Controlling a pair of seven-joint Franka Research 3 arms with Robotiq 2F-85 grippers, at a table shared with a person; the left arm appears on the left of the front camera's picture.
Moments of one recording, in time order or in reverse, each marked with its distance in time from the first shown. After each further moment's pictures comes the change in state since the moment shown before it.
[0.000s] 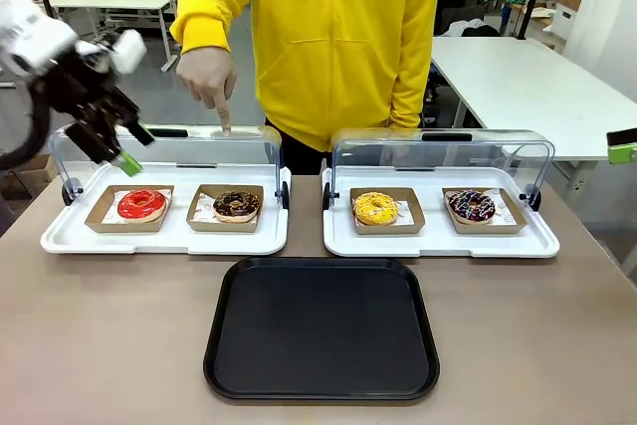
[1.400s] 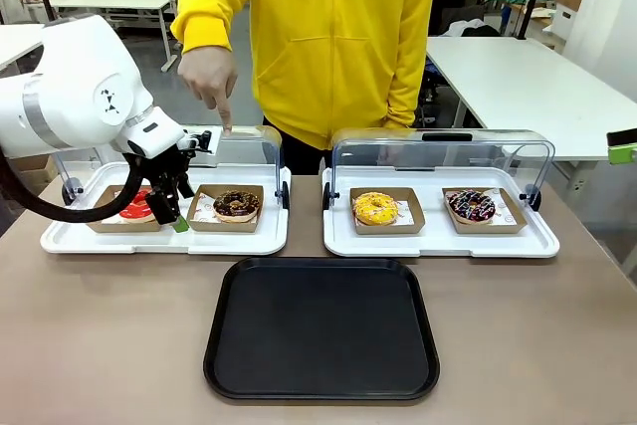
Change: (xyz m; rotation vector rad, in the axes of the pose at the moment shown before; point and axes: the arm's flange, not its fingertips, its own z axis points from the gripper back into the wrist) left arm 0.009 0.015 -0.132 0.059 0.279 -0.009; right arm -0.001 0.000 0.000 0.000 0.000 -0.001
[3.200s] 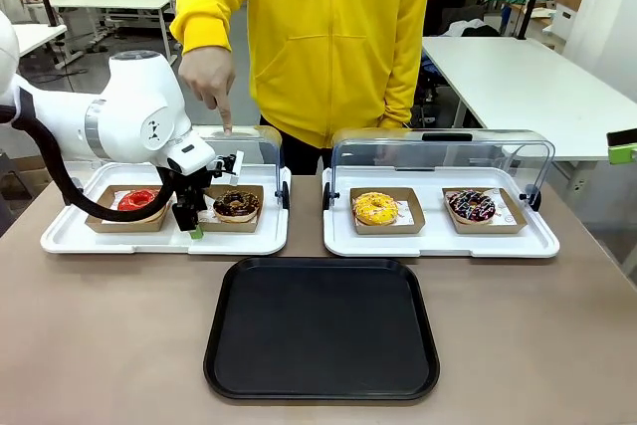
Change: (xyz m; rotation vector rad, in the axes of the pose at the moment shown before) left arm 0.007 0.053 -0.073 -0.025 0.129 -0.011; right arm 0.000 0.000 0.000 0.000 0.000 0.000
